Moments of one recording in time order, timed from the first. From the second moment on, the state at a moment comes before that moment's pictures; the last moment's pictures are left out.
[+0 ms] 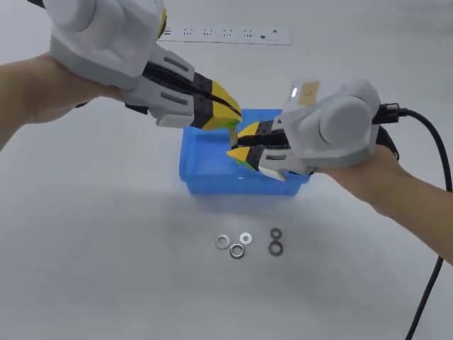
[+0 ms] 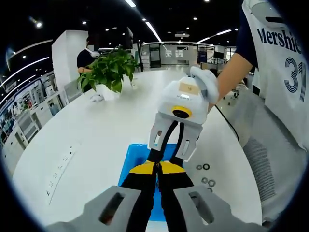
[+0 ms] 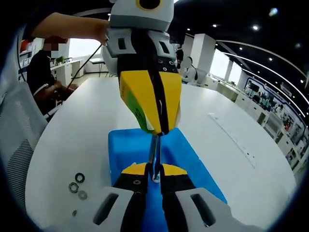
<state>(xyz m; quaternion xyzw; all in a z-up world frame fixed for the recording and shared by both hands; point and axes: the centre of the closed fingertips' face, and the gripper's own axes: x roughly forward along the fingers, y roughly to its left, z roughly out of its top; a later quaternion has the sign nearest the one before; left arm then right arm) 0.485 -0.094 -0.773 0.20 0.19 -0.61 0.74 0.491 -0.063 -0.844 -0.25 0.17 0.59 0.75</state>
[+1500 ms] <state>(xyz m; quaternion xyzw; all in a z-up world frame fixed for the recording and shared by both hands) 0.403 -0.105 -0.703 0.24 0.14 -0.62 0.73 0.422 -0.075 -0.775 -0.26 0.11 0.60 0.75</state>
